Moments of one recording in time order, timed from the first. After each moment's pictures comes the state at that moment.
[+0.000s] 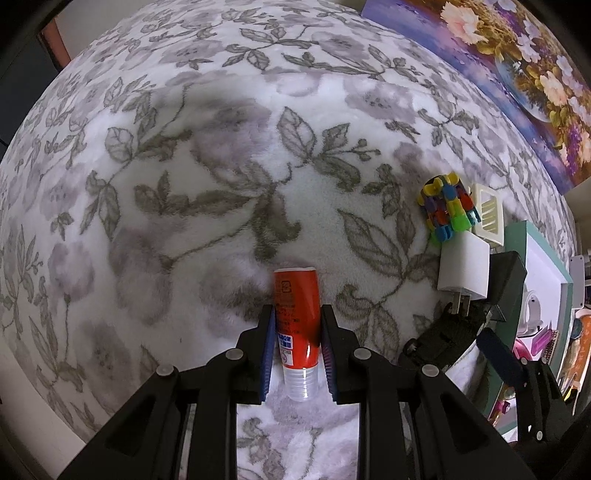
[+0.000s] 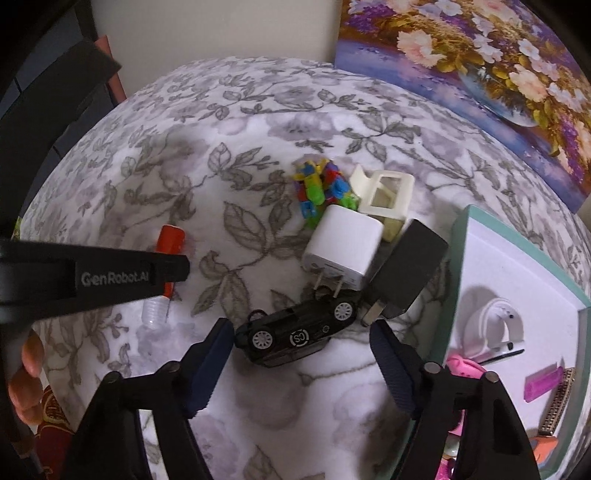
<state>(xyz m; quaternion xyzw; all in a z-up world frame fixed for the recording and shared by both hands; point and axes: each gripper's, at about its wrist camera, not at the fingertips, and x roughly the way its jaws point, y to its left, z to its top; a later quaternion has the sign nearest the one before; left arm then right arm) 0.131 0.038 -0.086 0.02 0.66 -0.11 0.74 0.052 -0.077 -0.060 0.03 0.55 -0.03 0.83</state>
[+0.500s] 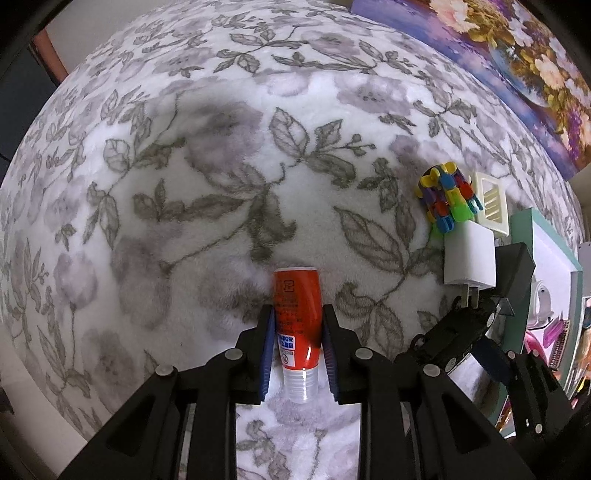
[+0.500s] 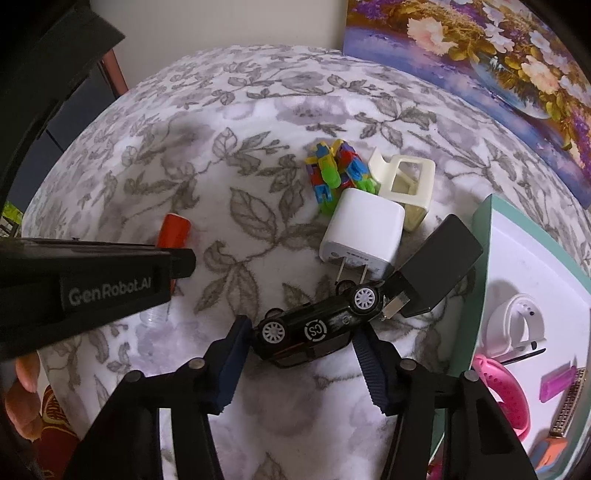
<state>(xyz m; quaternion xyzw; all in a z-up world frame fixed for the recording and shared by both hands) 0.124 0.017 -0.087 0.06 0.65 -0.11 0.75 0.056 -0.074 -0.074 0.04 0.57 -0.02 0.82</state>
